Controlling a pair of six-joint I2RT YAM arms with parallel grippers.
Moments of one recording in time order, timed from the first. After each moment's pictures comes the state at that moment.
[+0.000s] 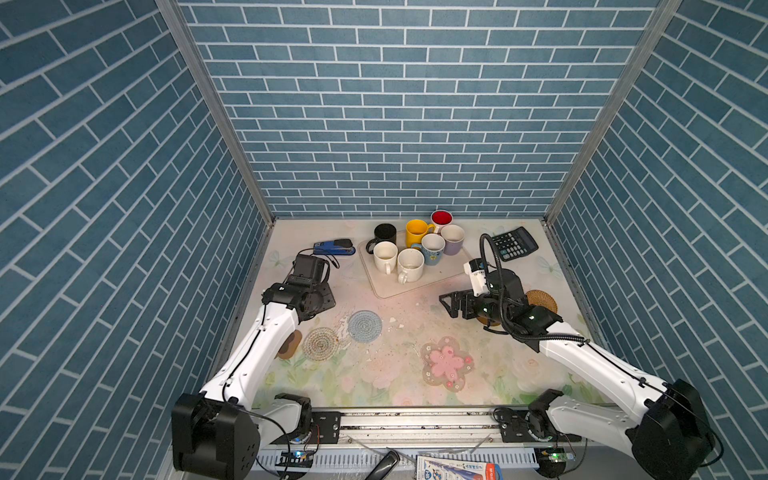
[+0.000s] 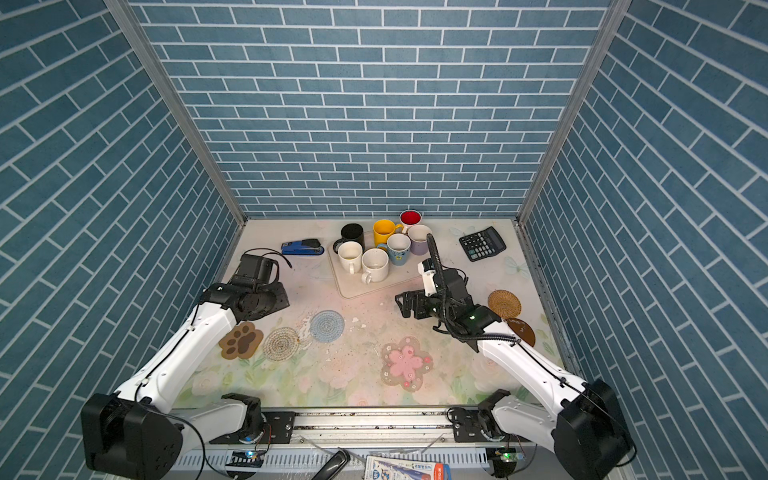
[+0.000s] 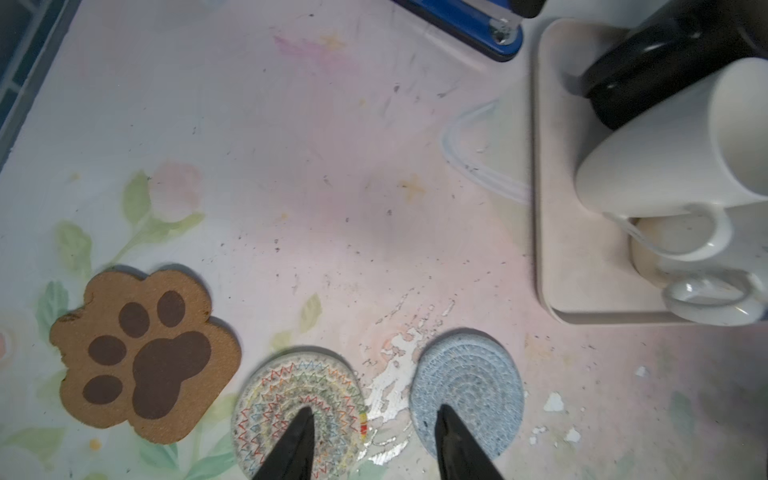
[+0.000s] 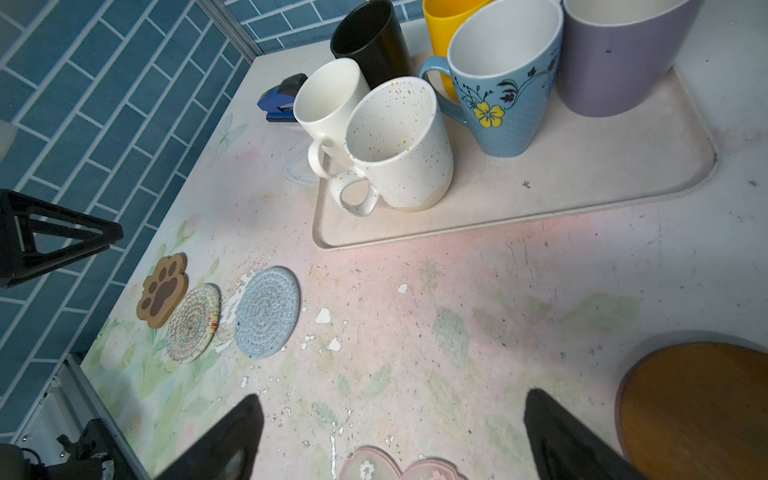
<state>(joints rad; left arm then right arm) -0.22 1.18 0.98 -0.85 -0.10 -0.56 0.62 1.10 0.75 -0.25 -0.17 0.40</state>
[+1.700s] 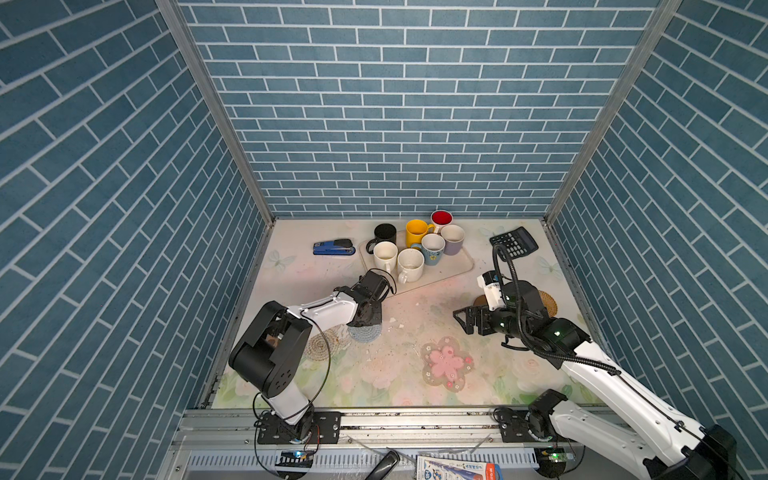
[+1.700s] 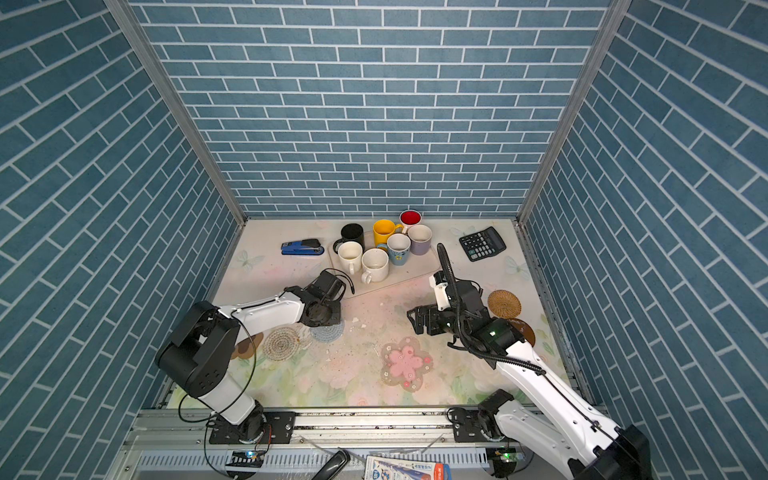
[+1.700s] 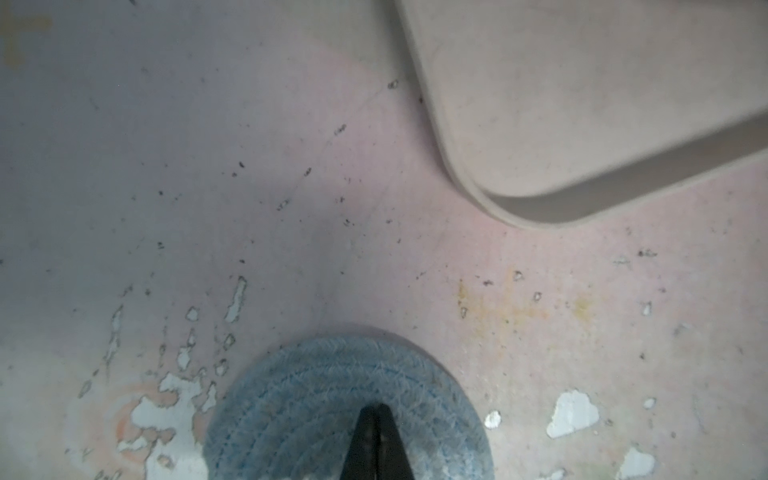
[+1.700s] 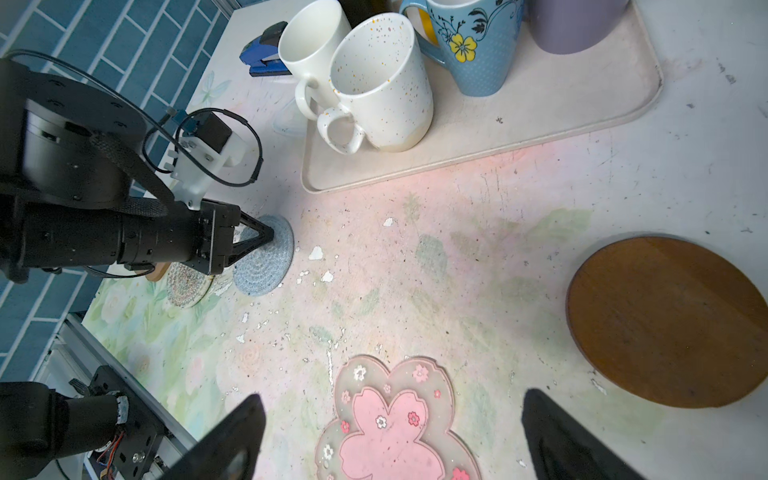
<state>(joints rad) -0.57 1.65 0.88 -0.46 -0.13 -0.58 0.62 0.91 0.73 -0.53 -0.17 0.39</state>
